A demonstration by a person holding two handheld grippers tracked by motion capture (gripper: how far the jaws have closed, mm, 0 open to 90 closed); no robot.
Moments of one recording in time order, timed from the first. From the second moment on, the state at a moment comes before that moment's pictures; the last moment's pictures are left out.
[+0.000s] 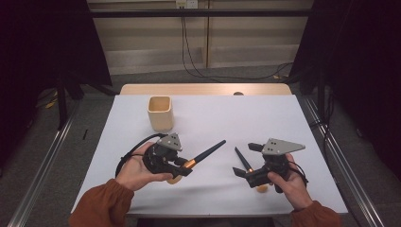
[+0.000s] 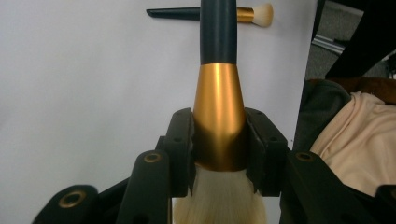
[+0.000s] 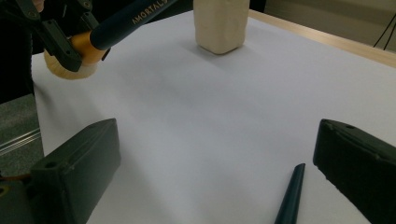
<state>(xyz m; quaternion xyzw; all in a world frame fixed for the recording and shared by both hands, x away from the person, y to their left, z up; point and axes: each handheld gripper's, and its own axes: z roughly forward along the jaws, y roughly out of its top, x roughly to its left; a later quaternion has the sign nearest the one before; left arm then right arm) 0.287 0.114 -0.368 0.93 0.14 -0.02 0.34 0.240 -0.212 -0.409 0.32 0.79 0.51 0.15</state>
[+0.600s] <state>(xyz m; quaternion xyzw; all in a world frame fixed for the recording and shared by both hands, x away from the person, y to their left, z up) 0.290 0.101 -0.360 0.96 0.11 -0.03 0.27 0.256 -0.193 -0.403 0.28 0.84 0.45 0.10</state>
